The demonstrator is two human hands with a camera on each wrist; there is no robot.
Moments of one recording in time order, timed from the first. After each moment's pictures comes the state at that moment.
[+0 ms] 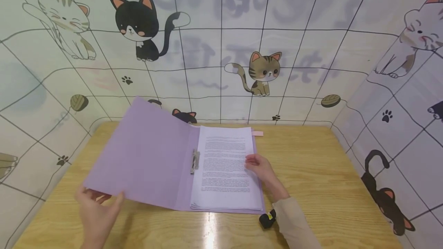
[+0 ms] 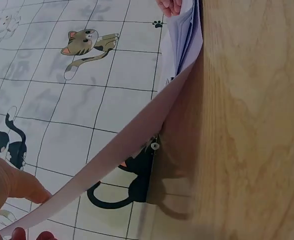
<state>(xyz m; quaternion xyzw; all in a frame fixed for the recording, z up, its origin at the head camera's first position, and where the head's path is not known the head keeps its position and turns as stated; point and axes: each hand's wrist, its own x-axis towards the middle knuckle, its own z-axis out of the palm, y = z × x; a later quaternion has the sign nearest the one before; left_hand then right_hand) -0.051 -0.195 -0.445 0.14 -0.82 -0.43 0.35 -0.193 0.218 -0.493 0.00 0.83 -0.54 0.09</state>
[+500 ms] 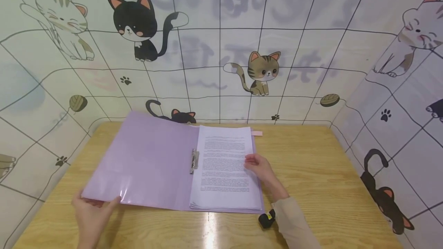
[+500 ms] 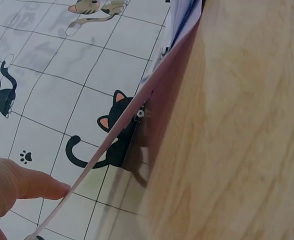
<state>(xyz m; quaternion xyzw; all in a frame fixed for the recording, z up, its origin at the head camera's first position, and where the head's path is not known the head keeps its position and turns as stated) -0.052 -0.222 -0.469 0.24 -0.82 -0.46 0.25 -0.194 0.218 -0.494 0.01 0.83 -0.55 0.09</state>
